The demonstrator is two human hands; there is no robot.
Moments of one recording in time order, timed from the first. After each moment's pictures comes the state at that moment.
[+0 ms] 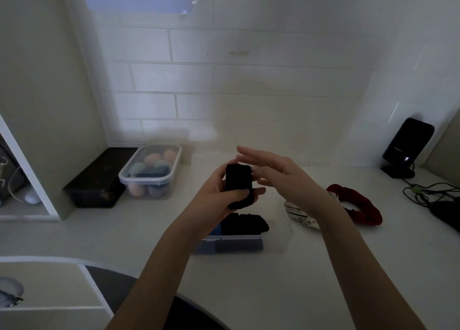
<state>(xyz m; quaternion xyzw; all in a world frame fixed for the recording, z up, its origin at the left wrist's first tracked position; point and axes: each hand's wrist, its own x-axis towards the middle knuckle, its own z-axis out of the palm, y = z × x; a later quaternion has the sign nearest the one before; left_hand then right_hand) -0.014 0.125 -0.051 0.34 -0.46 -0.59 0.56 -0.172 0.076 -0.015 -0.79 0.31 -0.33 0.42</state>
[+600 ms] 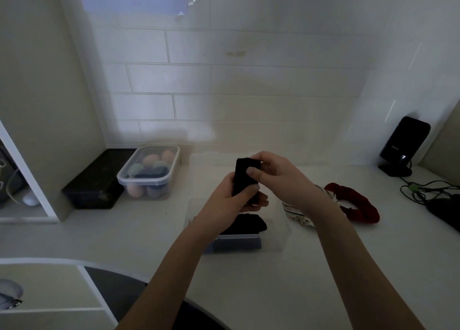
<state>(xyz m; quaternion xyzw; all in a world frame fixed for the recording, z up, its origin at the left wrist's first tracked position) -0.035 0.120 -0.059 0.44 -0.53 -0.50 0.52 -0.170 0.072 -0.020 -0.77 0.36 -0.34 0.40</state>
